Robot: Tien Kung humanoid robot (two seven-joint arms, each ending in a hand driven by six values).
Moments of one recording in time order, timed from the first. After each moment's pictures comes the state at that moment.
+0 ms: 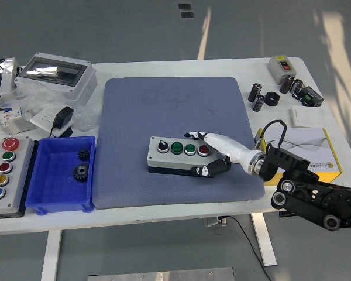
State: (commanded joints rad) left arm 0.00 0.11 -1.42 -0.18 1.22 0.08 0.27; right arm 0.64 -0.46 0.40 1.32 -1.43 -0.13 -0.05
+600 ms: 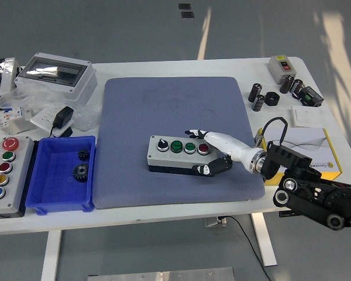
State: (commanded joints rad) left arm 0.00 0.11 -1.42 -0.18 1.22 0.08 0.27; right arm 0.65 -0.48 0.41 1.34 -1.44 -0.10 -0.06
